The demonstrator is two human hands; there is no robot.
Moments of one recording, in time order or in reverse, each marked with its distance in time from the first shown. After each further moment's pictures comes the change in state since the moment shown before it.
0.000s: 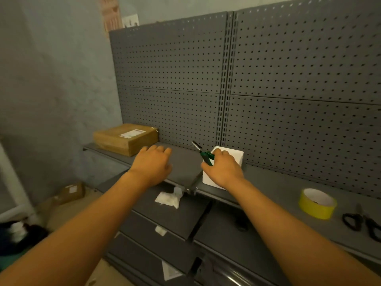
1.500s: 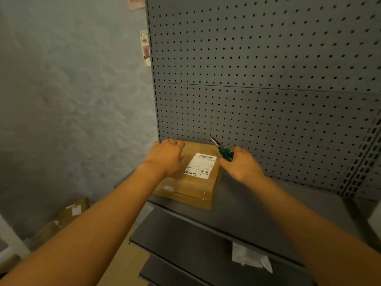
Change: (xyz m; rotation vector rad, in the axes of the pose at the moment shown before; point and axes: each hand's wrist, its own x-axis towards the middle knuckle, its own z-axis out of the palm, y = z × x) left_hand 0.252 -0.393 0.187 -0.130 -0.020 0.069; right_hand 0.340 -0.231 0.248 0.001 -0.004 0.221
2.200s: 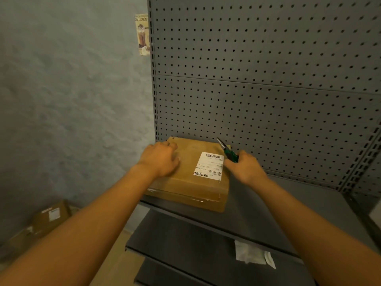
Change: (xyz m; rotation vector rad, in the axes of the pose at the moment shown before) left_hand 0.018 -0.063 0.045 -0.136 -0.046 0.038; right_hand 0.014 -0.009 0.038 0.060 0.029 0.124
